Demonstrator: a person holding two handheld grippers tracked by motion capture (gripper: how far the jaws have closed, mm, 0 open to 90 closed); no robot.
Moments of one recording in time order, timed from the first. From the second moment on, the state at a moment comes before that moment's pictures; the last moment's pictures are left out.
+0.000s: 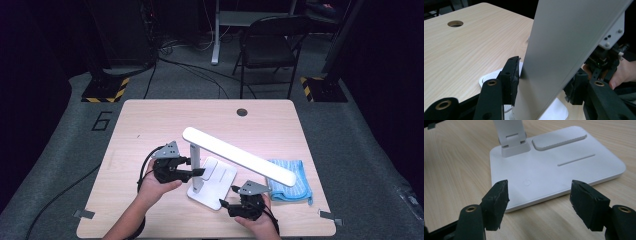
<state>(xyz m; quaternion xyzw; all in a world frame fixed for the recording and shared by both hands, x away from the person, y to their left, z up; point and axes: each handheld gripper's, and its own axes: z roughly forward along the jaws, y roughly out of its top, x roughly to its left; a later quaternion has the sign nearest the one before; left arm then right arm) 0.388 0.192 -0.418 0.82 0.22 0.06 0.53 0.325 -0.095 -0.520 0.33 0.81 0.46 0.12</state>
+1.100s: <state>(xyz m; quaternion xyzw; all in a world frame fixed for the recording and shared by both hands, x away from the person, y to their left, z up) 0.393 0.188 -0.423 0.81 0.22 0.04 0.54 0.323 -0.066 -0.527 0.32 0.85 0.40 0.12</state>
